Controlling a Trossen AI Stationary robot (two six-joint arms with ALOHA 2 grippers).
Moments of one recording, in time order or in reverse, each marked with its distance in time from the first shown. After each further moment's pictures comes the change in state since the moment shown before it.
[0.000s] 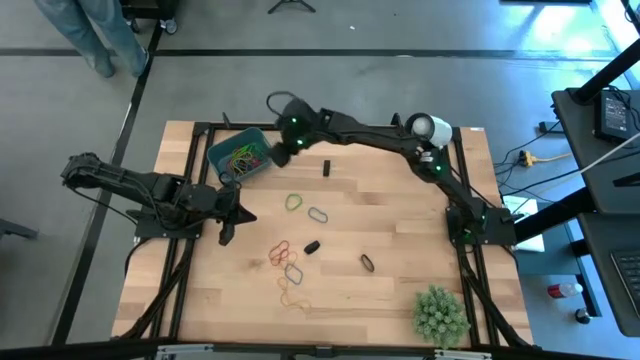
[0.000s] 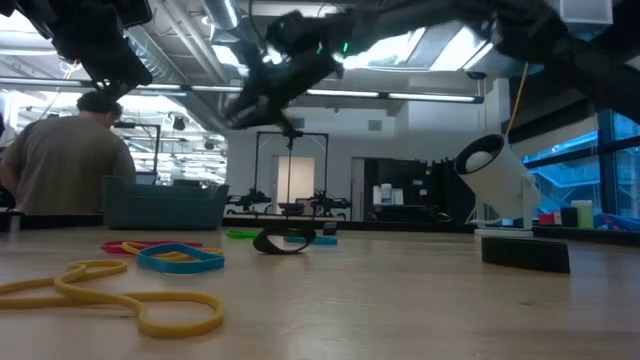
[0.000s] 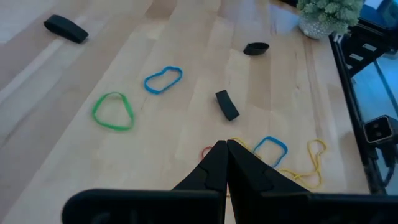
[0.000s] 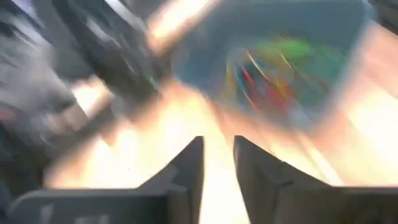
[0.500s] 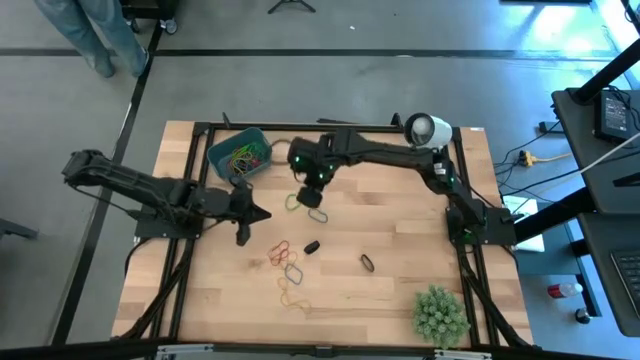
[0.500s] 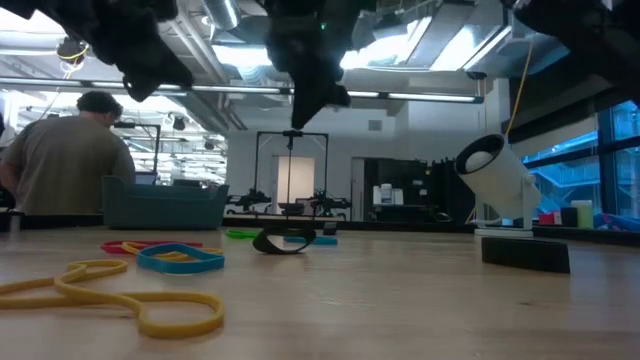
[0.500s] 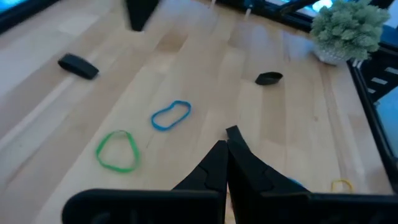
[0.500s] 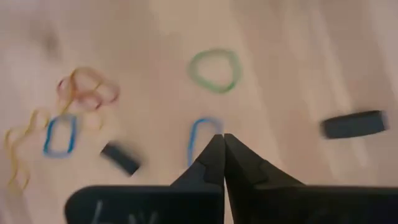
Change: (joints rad) left arm 0.000 0.177 0.000 0.236 -0.102 0.041; right arm 0.187 -0.123 -0.002 -0.682 0.266 -0.250
